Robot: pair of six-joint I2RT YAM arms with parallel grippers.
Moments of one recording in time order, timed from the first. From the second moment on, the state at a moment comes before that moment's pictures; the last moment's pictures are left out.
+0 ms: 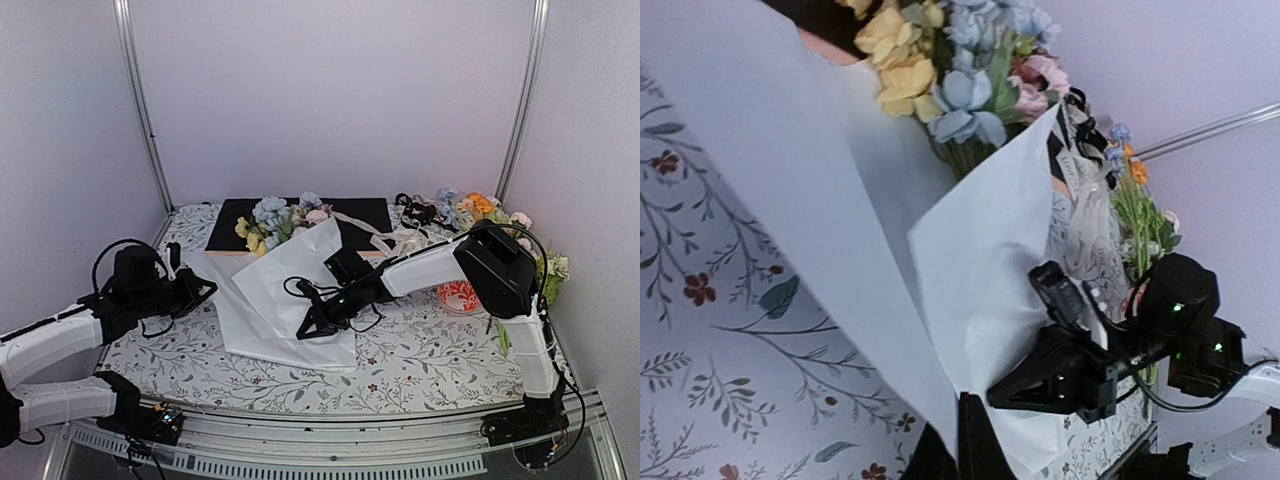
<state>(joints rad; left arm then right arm) -0.37 0.90 0.40 -0.03 0.24 -0.83 0.87 2.28 1.46 -0.12 -0.72 0.56</state>
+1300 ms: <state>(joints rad) -0.61 2.02 1.06 0.22 0.34 -0.70 0.84 2.02 1.06 0.31 -0.67 0.96</state>
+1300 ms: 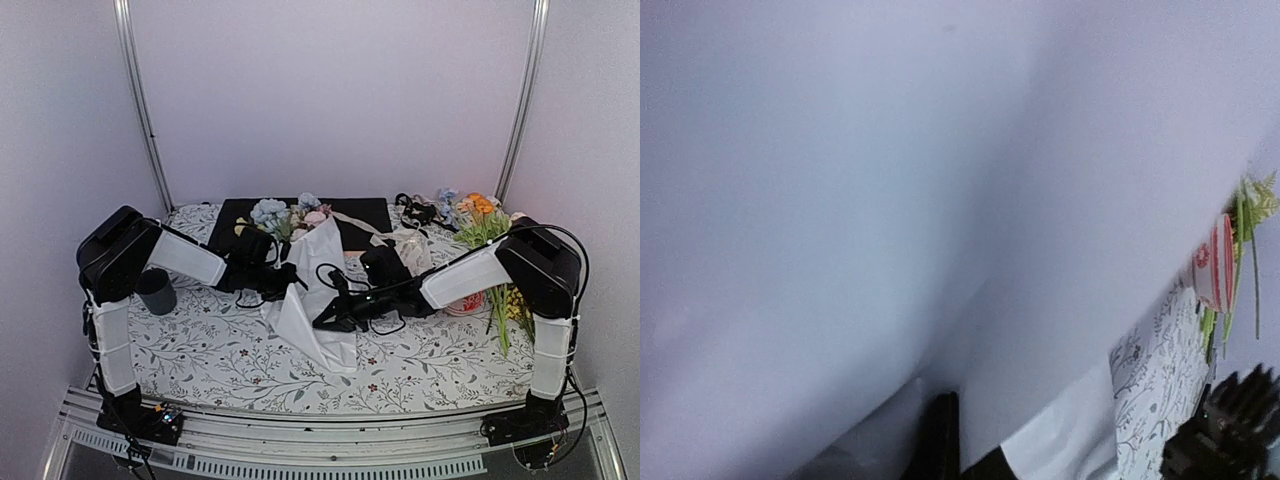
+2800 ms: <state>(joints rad) -0.78 2.25 1.41 0.09 0.33 -0.66 0.77 1.89 0.78 0.34 -0.64 0.93</state>
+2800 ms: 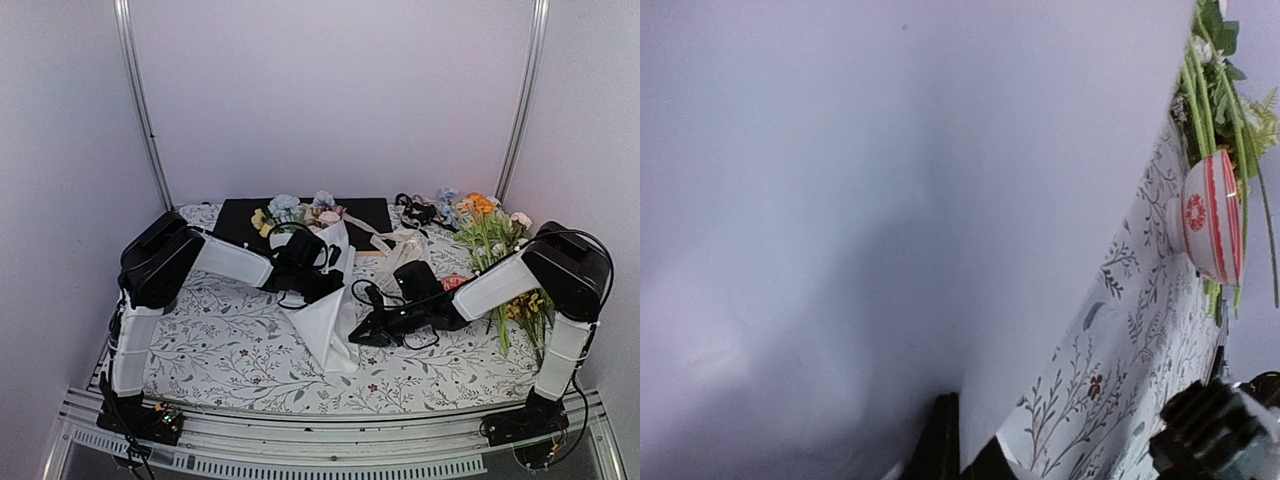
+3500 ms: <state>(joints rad) -0.78 2.25 1.41 0.10 0.33 -0.65 0.79 1.78 1.03 0.12 -0.48 0.82</state>
